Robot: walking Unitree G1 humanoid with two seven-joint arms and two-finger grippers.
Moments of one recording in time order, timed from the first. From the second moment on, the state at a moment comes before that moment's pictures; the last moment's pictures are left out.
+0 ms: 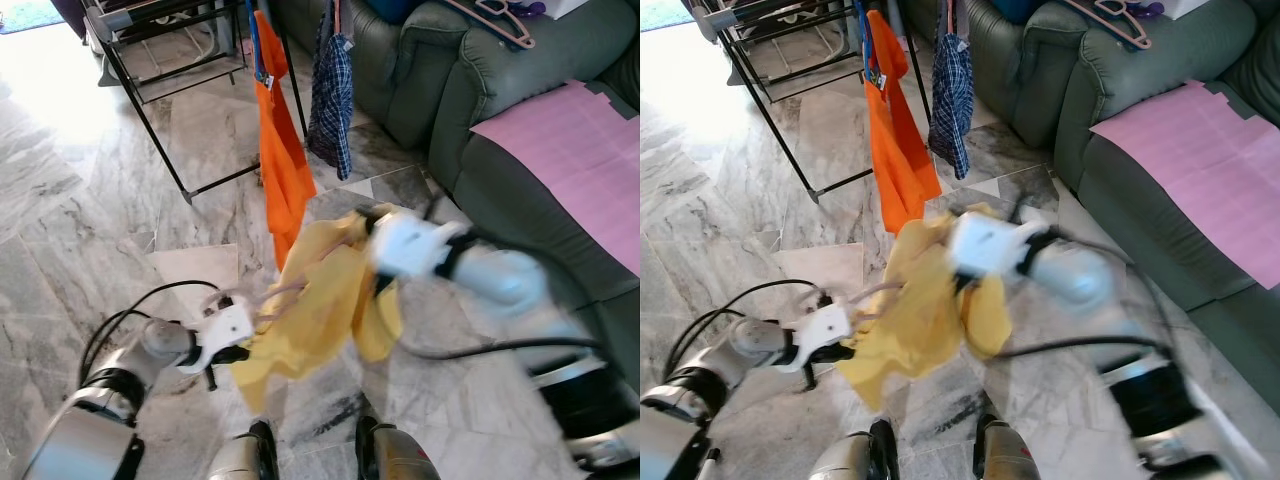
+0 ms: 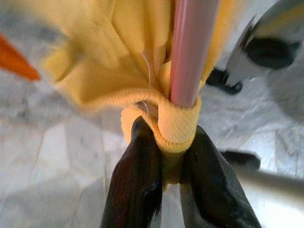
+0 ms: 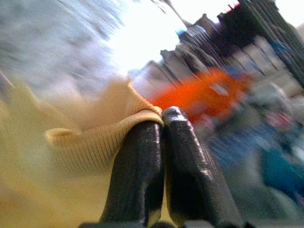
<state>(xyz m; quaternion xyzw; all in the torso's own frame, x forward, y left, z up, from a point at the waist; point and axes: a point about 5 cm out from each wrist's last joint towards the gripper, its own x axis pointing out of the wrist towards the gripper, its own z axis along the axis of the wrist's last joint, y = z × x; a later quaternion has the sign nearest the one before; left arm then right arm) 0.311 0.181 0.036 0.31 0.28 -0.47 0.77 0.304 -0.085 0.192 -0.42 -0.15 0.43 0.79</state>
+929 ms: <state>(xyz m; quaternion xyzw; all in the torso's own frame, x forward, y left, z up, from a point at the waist) 0.312 0.149 0.039 0.31 0.25 -0.52 0.76 0.292 -0.080 0.159 -0.41 -0.09 0.46 0.78</state>
